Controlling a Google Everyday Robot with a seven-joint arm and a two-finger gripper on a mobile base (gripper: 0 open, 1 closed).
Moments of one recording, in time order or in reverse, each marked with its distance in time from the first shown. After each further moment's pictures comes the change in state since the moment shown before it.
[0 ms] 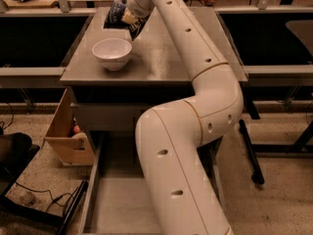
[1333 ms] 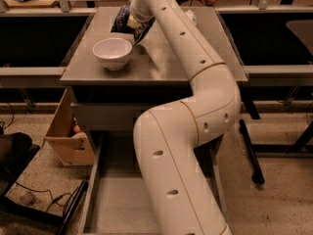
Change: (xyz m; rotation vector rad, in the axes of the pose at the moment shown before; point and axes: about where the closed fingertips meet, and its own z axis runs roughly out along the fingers) arm 0.032 -0.003 0.018 0.043 0.117 0.087
